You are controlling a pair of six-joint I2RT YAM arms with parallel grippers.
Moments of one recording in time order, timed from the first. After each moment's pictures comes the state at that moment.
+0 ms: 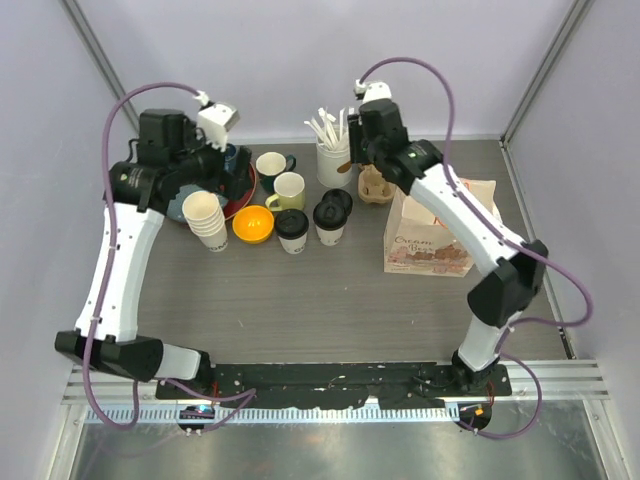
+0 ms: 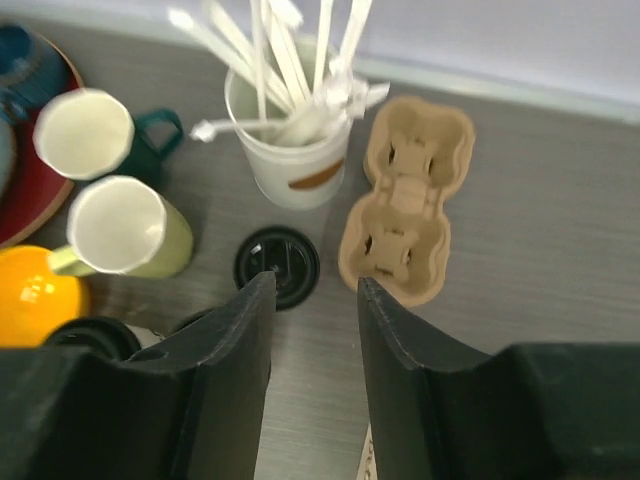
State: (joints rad) left arm -0.24 1.41 1.82 -0.99 0.30 0.22; right arm 0.56 1.72 1.85 -0.55 0.35 0.16
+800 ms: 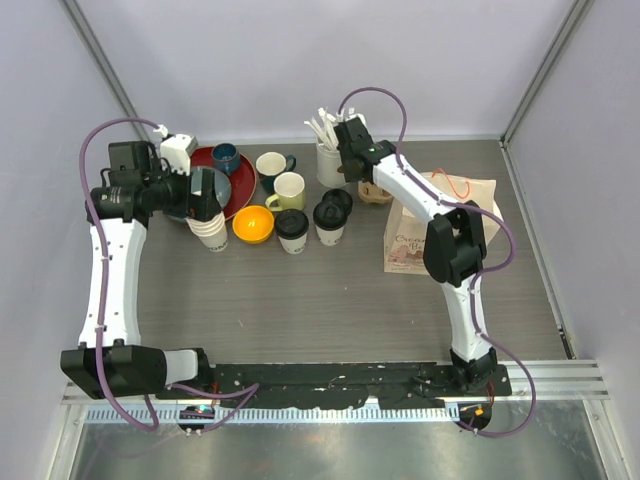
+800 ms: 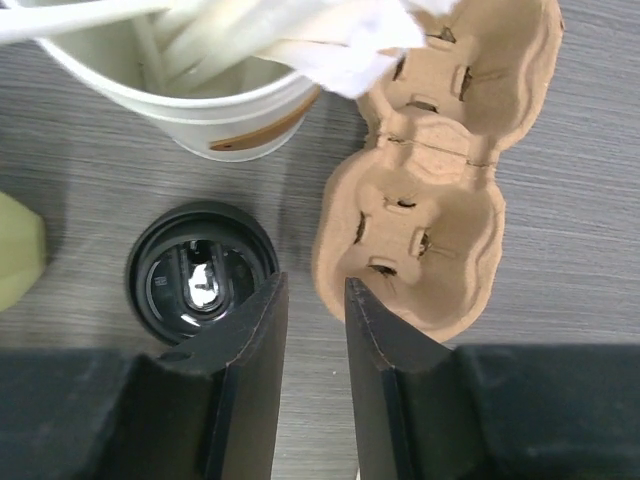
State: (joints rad) left arm 0.09 1.28 1.50 -0.98 0.40 0.23; right arm 0.52 2.19 2.04 -0.66 0.38 0.16
